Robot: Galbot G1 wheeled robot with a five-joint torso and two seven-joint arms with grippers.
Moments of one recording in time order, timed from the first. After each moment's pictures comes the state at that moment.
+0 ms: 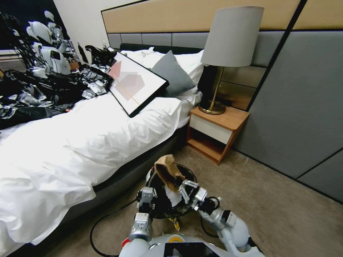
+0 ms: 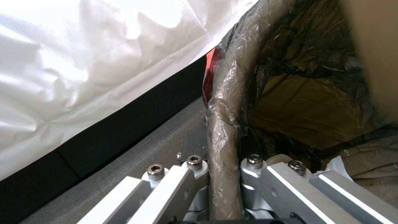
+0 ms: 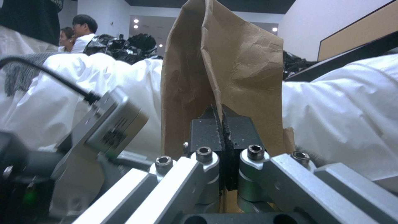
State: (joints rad) left arm 1.84 -1.49 -0.17 -2.30 0.27 0.20 -0.27; right arm -1.65 1.38 0.32 2.06 0.17 0.45 -0.72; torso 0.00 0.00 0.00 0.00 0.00
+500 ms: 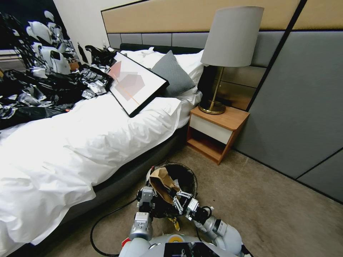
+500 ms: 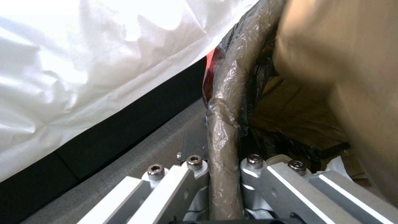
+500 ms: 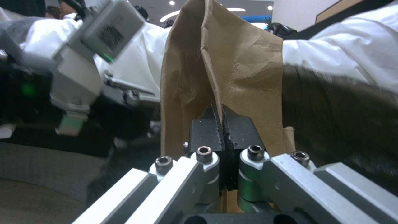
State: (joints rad) left arm 1.84 -1.50 -0.17 -2.30 0.27 0.20 -0.27; right arm -1.65 1.39 0.35 1.95 0.16 0.50 -0.72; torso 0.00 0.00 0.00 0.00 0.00
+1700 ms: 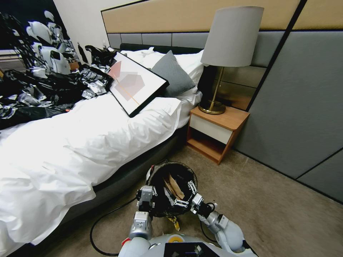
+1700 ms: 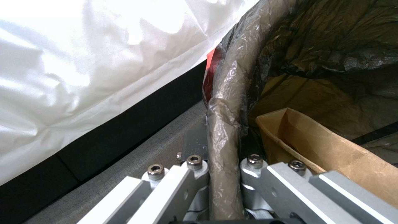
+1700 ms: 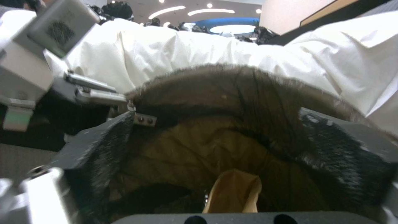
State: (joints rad) left arm 1.83 -1.49 -0.17 -2.30 0.26 0.21 -0.27; right arm -1.64 1.38 0.40 1.99 0.16 0.49 -0.69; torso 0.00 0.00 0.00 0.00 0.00
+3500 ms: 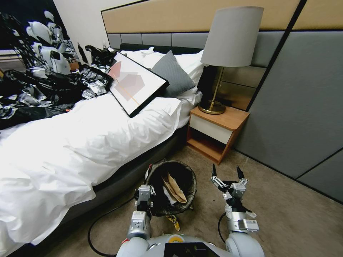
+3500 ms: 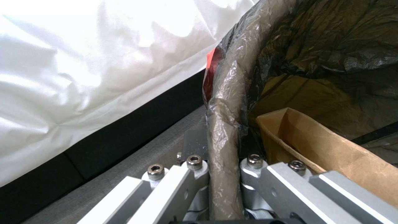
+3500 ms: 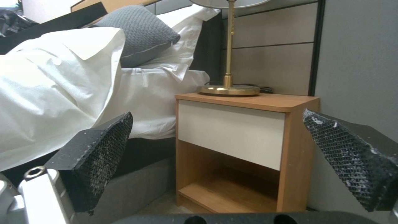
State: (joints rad) left arm 1.84 -1.50 -0.18 -2.32 0.24 0.20 -0.28; right arm -1.82 1.53 0.52 2.22 -0.03 0.36 0.10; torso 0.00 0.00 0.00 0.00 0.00
